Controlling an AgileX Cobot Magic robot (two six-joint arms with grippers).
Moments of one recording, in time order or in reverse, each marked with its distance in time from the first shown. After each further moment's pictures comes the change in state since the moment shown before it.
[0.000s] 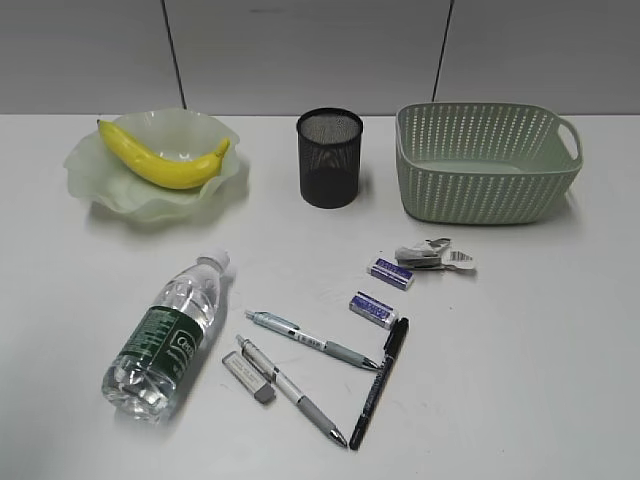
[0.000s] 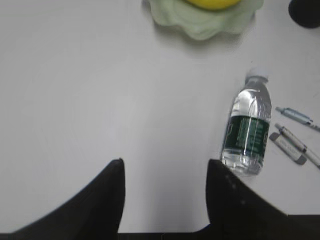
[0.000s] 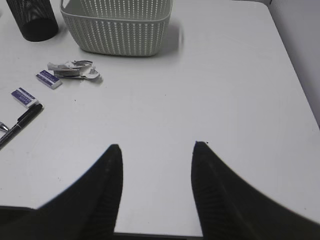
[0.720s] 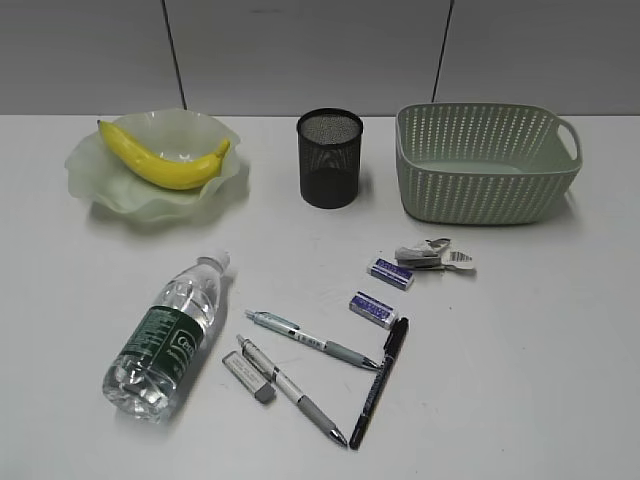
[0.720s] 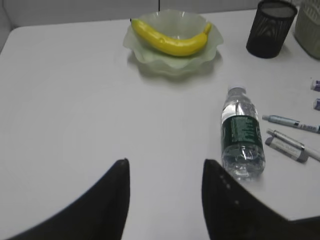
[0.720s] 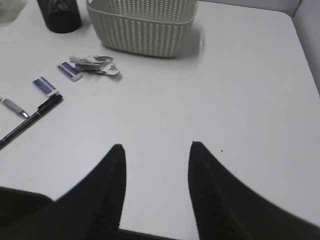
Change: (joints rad) left arm -0.054 -0.816 0.490 0.000 -0.123 0.115; right arm 0.000 0.025 -0.005 0.072 -0.010 -0.106
